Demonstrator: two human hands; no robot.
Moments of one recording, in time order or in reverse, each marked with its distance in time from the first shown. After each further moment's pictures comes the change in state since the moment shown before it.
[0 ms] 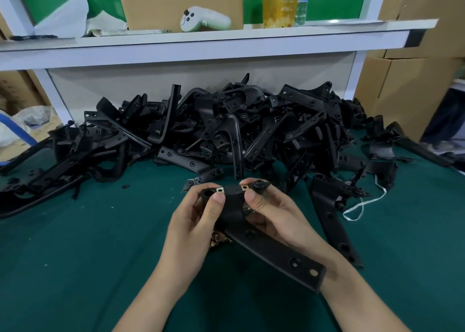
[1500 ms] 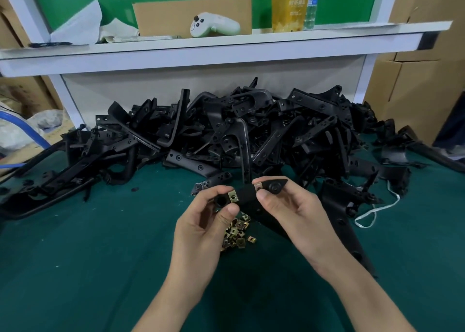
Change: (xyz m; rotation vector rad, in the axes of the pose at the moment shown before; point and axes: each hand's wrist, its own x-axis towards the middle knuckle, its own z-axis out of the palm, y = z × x) left_hand -0.006 0.008 0.004 0.037 0.089 0.100; right_hand -0.013 -0.010 0.002 -0.387 0.092 -0.378
